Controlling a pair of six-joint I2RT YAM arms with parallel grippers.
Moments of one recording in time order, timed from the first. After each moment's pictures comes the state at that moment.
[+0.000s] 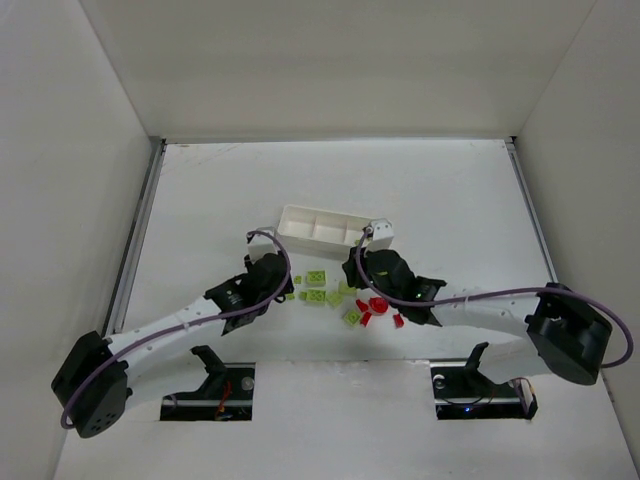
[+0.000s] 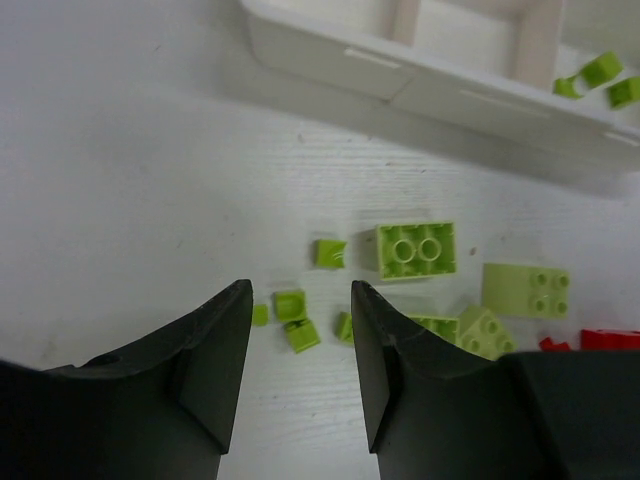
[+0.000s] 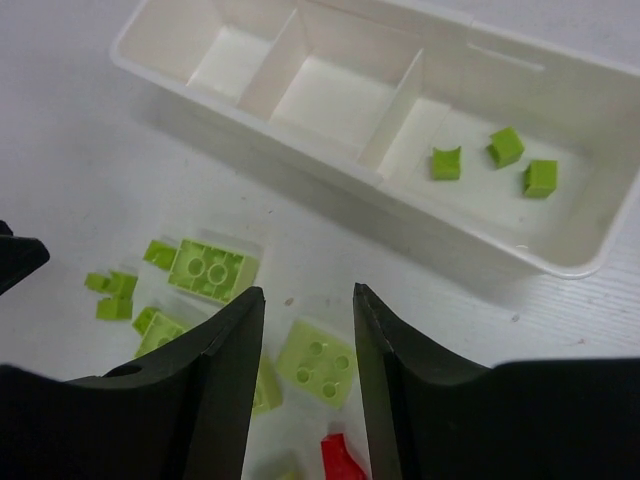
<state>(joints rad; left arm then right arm) -0.82 1.03 0.53 -0.22 -0.51 -0.68 0.93 1.33 0.60 0.29 0.43 0.47</state>
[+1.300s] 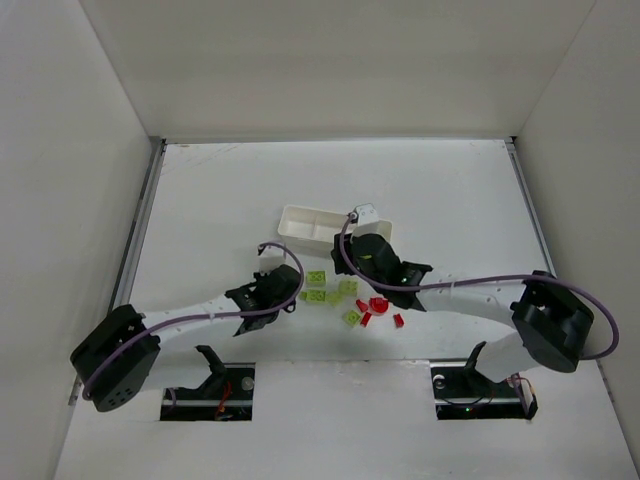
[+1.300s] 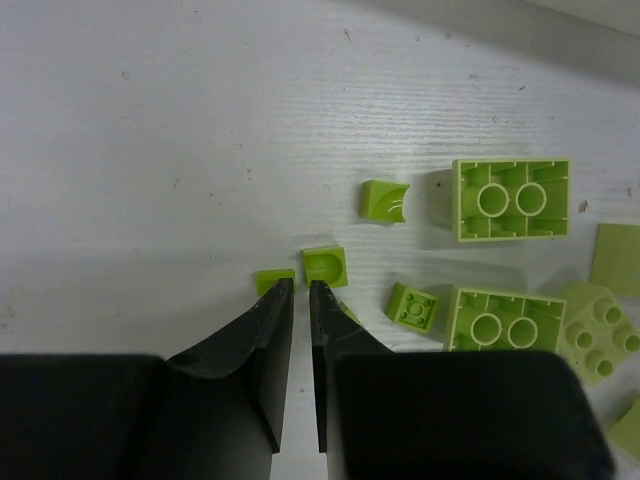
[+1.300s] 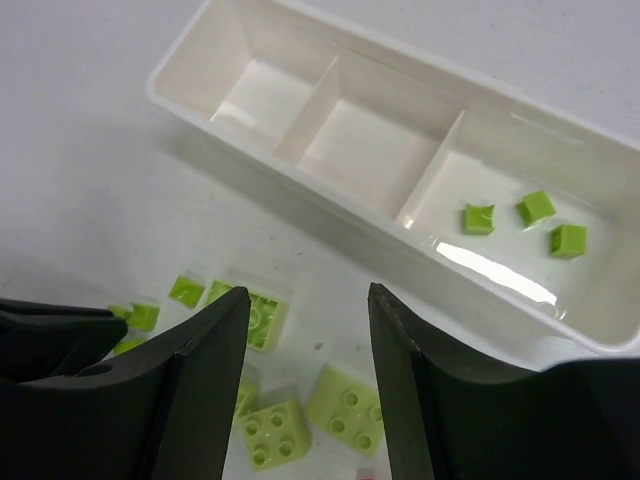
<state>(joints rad) -0.88 1.18 0.43 -0.14 -0.54 -0.75 0.96 1.46 0.79 0.21 0.45 0.41</state>
